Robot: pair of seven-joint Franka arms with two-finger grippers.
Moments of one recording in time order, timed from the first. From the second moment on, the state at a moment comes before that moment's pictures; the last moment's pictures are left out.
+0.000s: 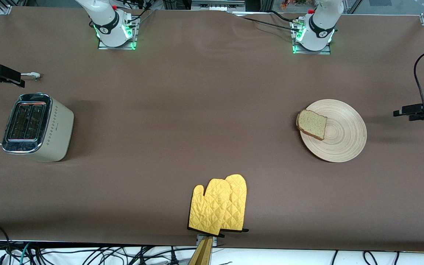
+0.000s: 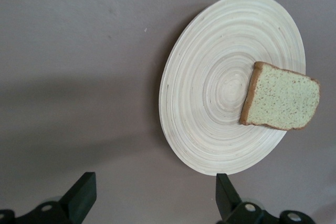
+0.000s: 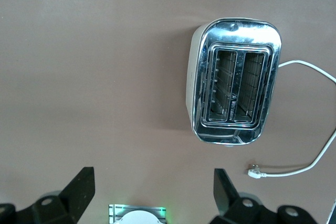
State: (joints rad) left arm 0.50 0.44 0.05 -1.74 -0.30 1.77 0.77; right arm -0.05 0.09 -0.04 -1.49 -0.03 1.43 -0.15
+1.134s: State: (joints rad) left arm 0.54 0.74 0.03 -1.65 -0.57 1.69 1.04; right arm -0.05 0.09 -0.04 -1.49 -0.03 1.43 -0.15
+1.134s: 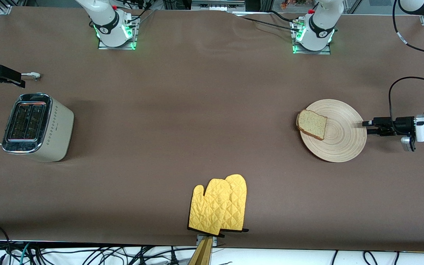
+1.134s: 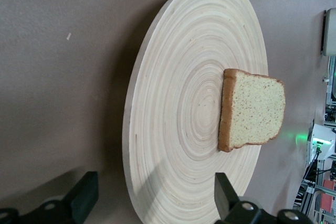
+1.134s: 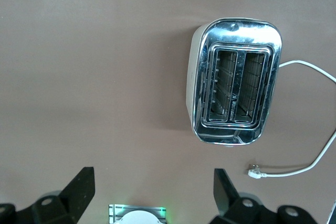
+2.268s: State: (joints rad) left arm 0.54 0.80 0.02 -1.65 -0.63 1.68 1.05; right arm -0.05 0.09 -0.04 -1.49 -0.03 1.43 -0.15
